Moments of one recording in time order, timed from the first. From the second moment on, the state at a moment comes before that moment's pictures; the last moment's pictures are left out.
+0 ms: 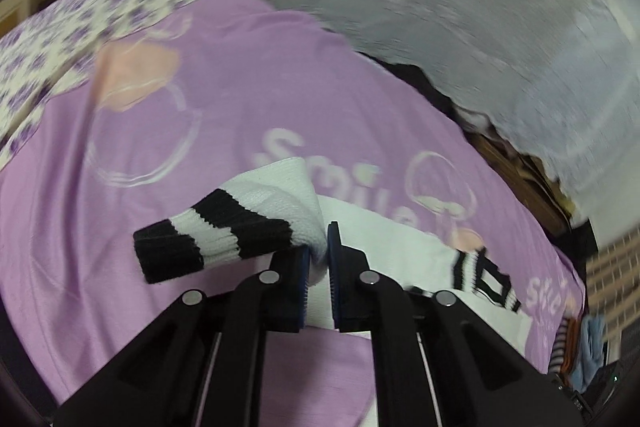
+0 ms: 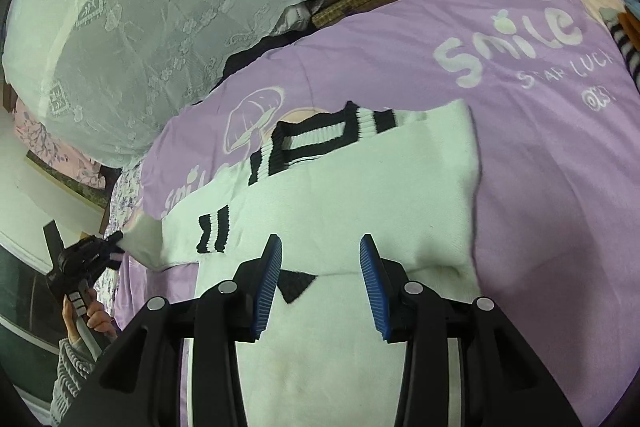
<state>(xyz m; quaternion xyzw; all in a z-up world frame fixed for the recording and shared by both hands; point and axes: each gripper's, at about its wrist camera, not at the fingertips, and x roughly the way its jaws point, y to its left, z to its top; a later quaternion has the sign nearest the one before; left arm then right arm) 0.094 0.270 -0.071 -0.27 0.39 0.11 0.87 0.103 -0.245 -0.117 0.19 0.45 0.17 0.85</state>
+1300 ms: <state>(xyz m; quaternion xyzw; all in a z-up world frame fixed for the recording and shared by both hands) 0.161 -0.020 -0.087 -0.10 0.49 -0.06 0.87 0.032 -0.415 -0.166 0.33 0.43 0.08 0.84</state>
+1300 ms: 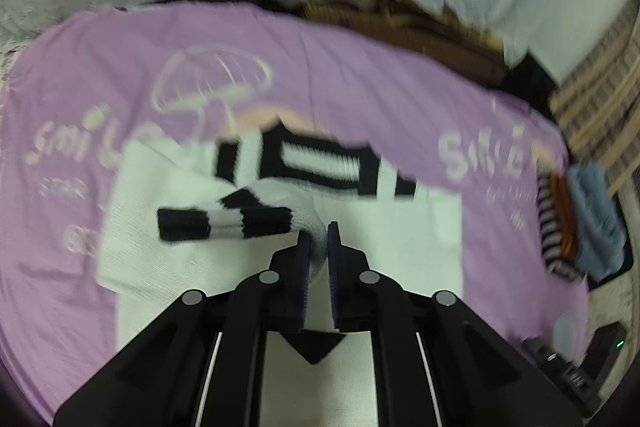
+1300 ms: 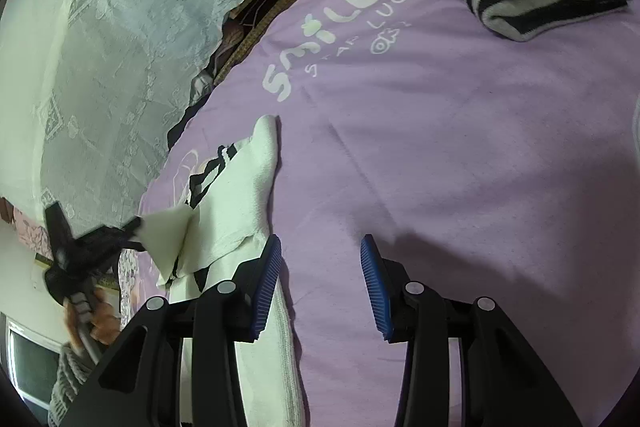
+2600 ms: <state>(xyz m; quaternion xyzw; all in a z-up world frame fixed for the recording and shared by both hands) 0.144 0.157 -0.153 -0.17 0.54 0.07 0.82 0.127 -0.054 -0.141 -0.19 0.42 0.25 0.85</state>
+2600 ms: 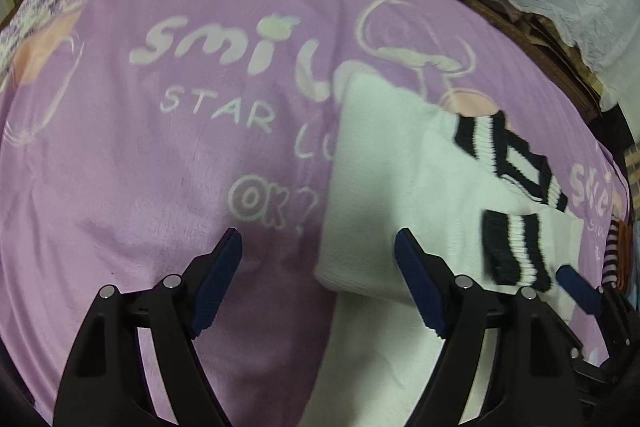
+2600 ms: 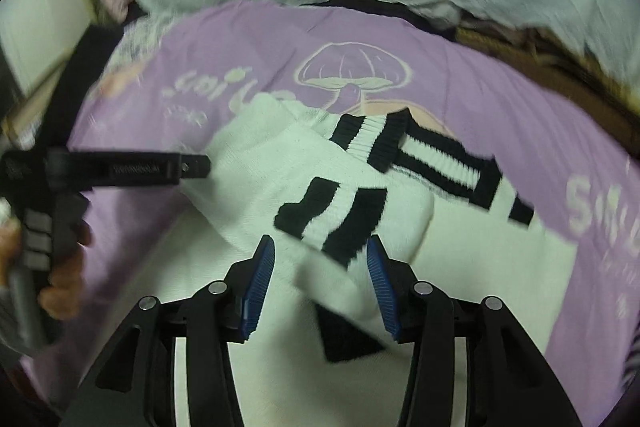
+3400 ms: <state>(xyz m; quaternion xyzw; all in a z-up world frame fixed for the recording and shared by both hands) 0.147 0.130 -0.151 -0.11 0.54 0.07 0.83 0.166 -0.278 -0.191 0.34 0.46 0.14 0.81</state>
